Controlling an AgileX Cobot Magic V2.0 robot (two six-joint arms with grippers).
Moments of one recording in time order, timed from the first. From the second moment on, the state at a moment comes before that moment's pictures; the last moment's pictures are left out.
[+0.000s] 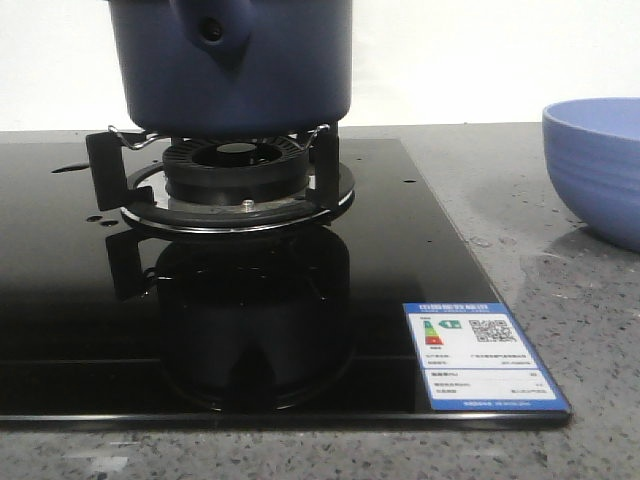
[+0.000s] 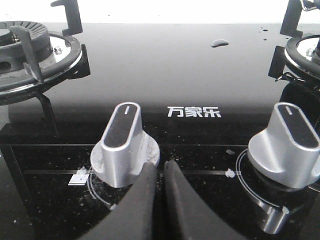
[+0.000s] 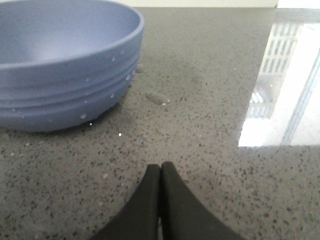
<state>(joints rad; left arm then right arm) 0.02 0.00 0.00 -0.09 0.33 0.10 -0.07 -0.01 0.01 -0.14 0.31 0.08</state>
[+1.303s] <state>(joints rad) -0.07 0.33 -0.41 -0.87 0.49 0.39 -0.03 0.49 -0.70 0.26 0.92 0.08</state>
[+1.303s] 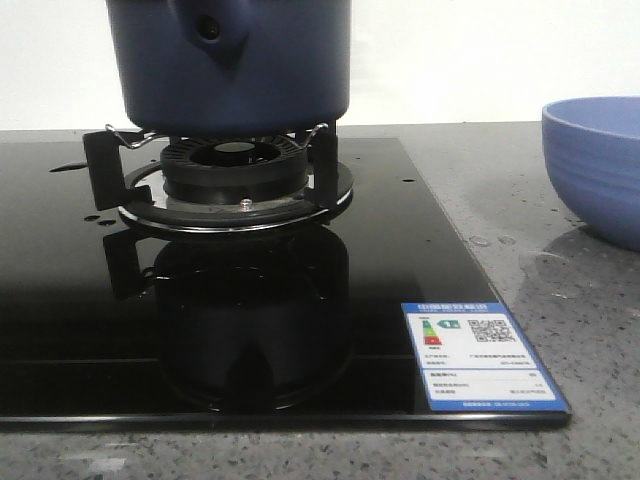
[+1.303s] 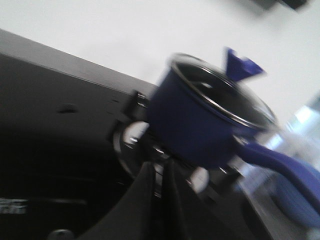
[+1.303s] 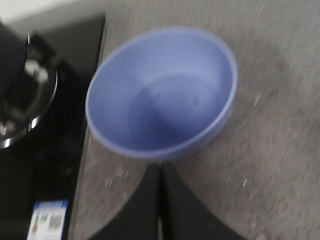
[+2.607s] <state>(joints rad) -0.27 1.10 -0.94 -1.58 0.76 1.71 0.01 0.67 -0.83 0.99 0.83 -0.86</state>
